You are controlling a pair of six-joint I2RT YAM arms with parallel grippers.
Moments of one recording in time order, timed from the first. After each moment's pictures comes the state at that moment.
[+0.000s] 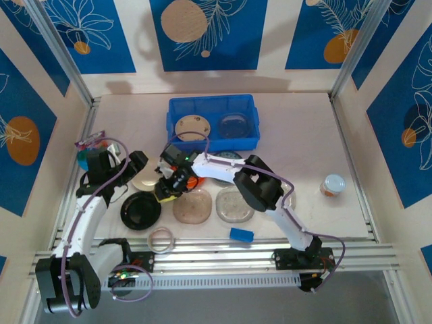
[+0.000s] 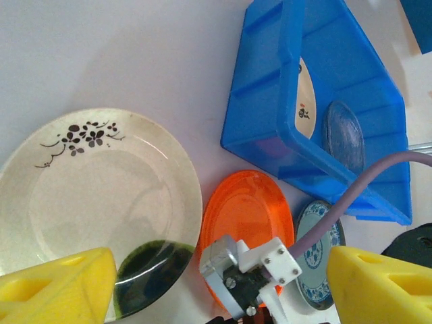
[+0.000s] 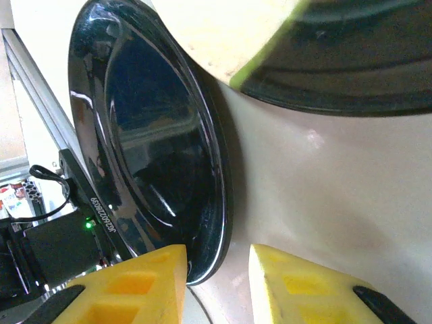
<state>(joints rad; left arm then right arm) 0.10 0.98 0.61 -0.30 0.43 -0.67 0.97 2.35 1.84 -0.64 -0.68 0.55</state>
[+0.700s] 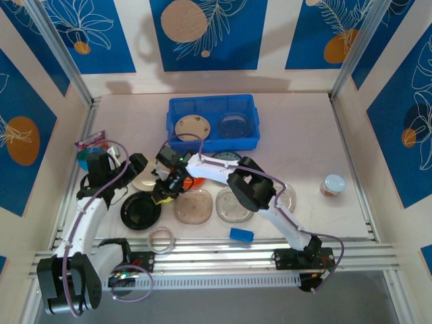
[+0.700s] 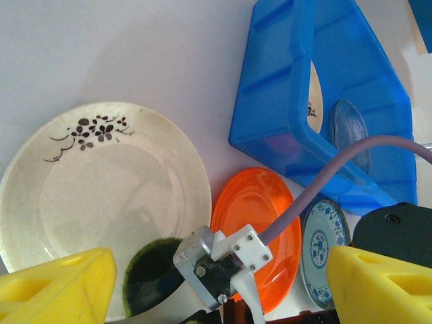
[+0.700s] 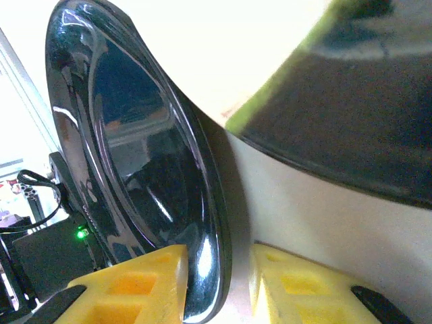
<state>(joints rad) 0.11 0.97 0.57 -0.28 0.44 -0.66 0.98 2.45 1.96 -0.71 -0.70 0.54</state>
